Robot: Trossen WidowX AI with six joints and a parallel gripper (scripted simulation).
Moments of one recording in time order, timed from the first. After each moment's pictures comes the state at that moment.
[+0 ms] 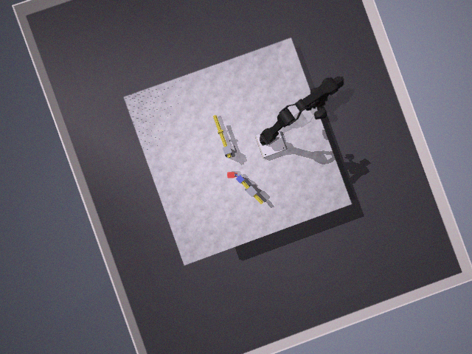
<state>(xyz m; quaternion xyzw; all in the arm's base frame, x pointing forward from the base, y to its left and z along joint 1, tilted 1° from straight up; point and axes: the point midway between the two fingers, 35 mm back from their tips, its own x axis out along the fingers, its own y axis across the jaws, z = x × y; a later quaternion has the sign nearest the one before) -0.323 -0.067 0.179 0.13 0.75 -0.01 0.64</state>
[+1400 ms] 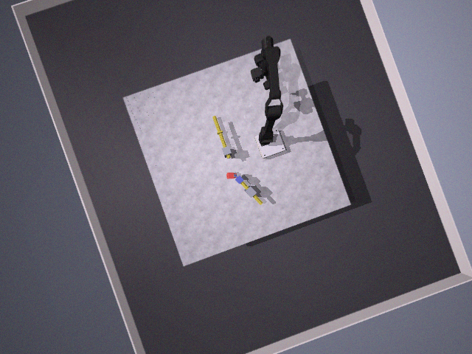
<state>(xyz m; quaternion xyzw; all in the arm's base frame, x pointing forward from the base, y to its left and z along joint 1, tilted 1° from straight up) -0.064 -0.328 0.234 -0.08 0.71 -0.02 0.70</state>
